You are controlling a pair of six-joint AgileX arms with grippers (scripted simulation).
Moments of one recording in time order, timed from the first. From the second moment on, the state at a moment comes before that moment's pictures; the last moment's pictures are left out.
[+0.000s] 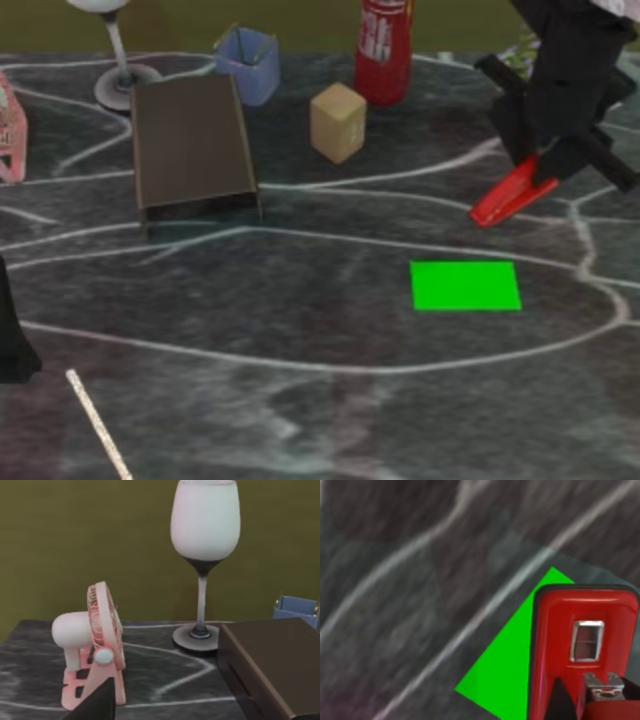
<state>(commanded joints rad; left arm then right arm) 0.00 0.00 0.00 0.00 0.00 0.00 0.33 2.15 1.89 -1.25 0.06 1.30</state>
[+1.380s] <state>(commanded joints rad) 0.00 0.00 0.00 0.00 0.00 0.00 0.38 2.17 1.73 -1.12 0.00 1.96</state>
